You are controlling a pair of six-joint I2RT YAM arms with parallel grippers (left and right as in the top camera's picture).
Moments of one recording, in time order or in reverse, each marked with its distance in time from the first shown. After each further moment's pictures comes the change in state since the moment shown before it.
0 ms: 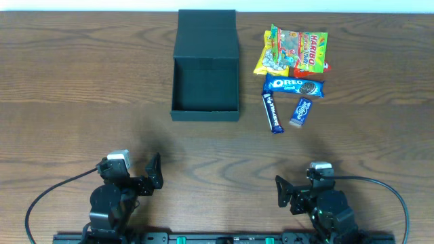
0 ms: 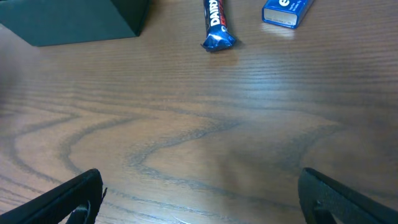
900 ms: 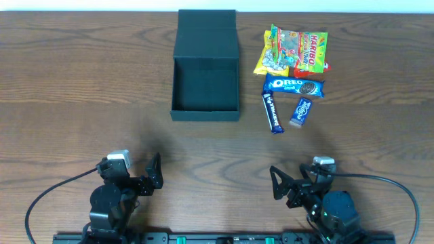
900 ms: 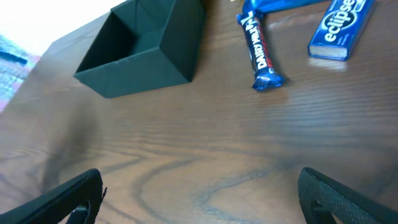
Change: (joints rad) left arm 0.000 0.000 0.000 0.000 0.000 0.000; right arm 0.000 -0.002 -0.003 0.189 -0.091 0.161
